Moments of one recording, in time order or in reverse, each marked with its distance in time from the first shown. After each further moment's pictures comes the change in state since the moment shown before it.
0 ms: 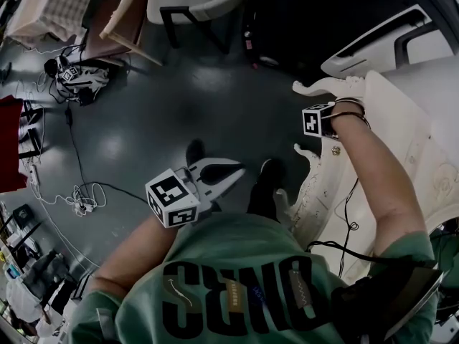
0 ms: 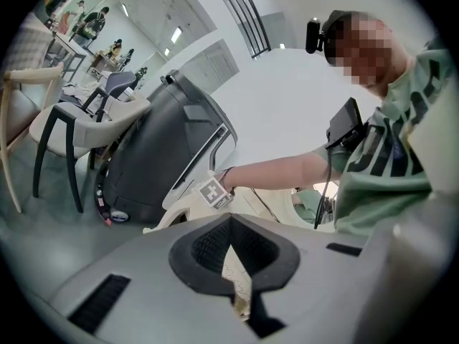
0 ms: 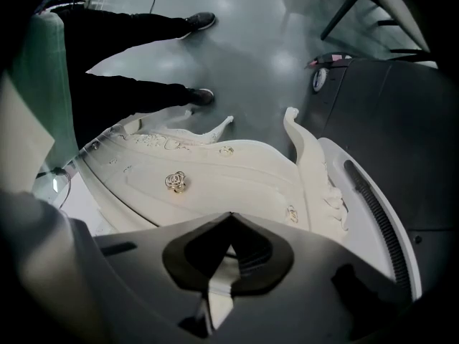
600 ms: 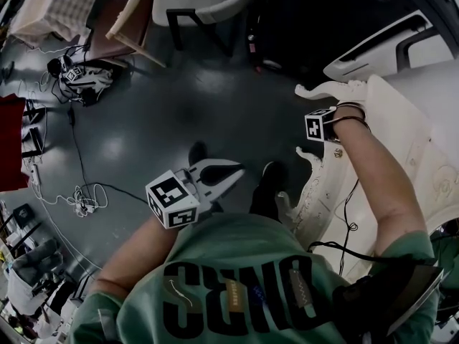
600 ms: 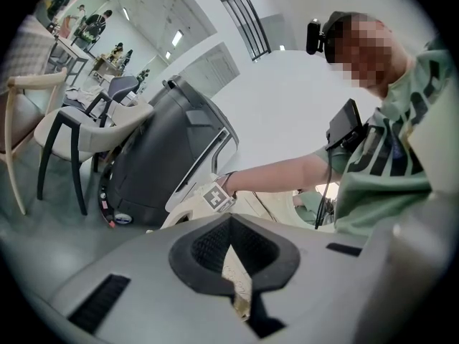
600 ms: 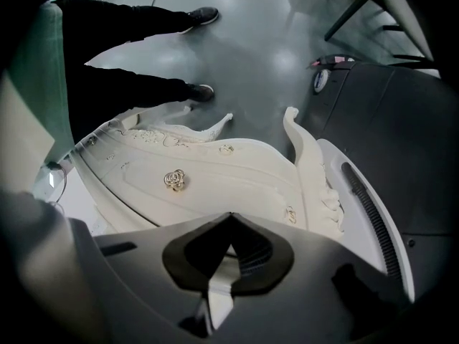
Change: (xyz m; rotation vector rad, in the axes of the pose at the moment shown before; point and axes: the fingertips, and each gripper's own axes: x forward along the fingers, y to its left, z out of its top) left arm -0.017 0.003 0.004 0.006 -0.019 0.017; right arm -0.003 0.000 -0.001 -0.016 0.035 -0.037
